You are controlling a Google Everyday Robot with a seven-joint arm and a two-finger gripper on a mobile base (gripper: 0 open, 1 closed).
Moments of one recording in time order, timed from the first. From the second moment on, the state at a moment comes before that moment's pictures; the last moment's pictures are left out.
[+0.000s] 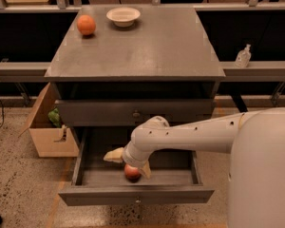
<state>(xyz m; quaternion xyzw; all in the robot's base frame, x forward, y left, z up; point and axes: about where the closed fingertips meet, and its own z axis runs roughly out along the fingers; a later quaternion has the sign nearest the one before) 0.533 0.058 0.481 -0.97 0.14 -0.01 0.19</state>
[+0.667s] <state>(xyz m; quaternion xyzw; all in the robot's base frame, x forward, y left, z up) 0.549 0.056 0.425 -0.97 0.17 -0.03 0.17</state>
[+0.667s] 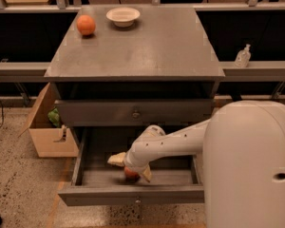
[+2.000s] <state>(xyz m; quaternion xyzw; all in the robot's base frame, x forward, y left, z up) 0.571 0.051 0.394 -0.97 0.16 -0.02 0.17</state>
